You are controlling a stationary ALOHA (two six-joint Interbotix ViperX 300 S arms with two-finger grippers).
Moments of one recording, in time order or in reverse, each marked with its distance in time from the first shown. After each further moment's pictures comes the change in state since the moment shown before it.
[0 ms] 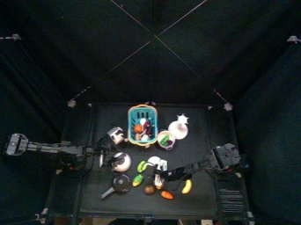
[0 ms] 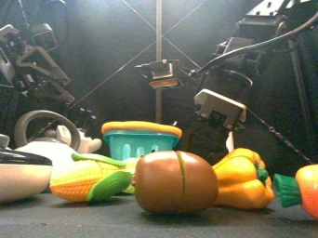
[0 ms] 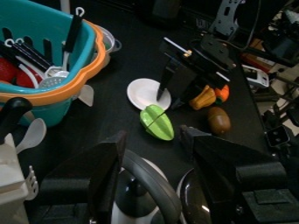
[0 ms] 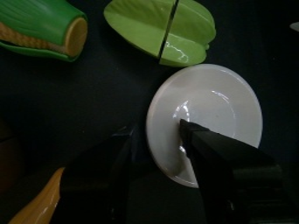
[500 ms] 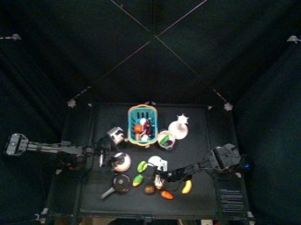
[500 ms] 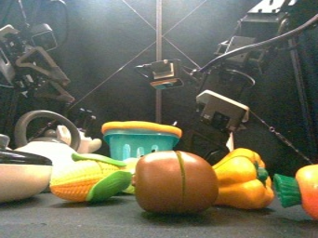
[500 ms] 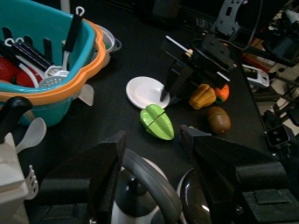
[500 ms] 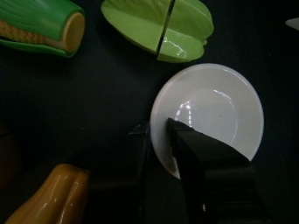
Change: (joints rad) left arm 0.000 0.000 0.002 0.000 -0.002 0.002; right arm -0.002 0.000 -0.002 0.012 0.032 -0.003
